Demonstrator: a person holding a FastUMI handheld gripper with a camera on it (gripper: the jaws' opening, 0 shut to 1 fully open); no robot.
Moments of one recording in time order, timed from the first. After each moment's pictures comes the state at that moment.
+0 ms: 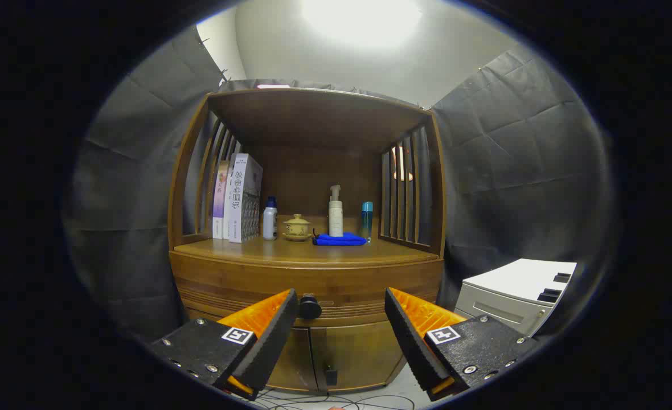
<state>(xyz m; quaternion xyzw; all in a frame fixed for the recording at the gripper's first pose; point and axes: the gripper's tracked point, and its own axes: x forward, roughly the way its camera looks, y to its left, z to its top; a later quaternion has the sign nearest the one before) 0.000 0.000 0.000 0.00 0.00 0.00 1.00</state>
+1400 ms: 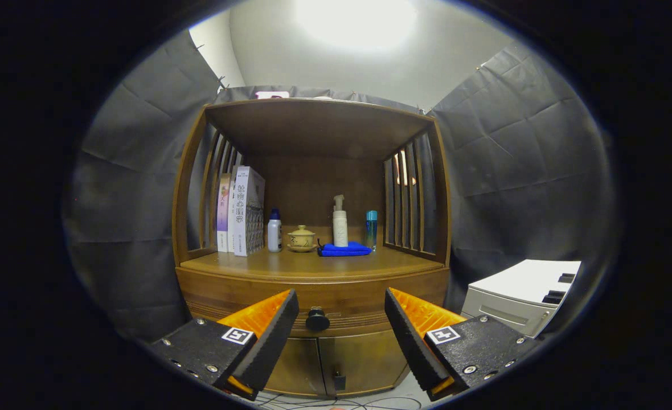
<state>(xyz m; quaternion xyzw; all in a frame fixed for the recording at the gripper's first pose) 0.005 0.000 0.019 0.02 -0.02 0.01 1.00</state>
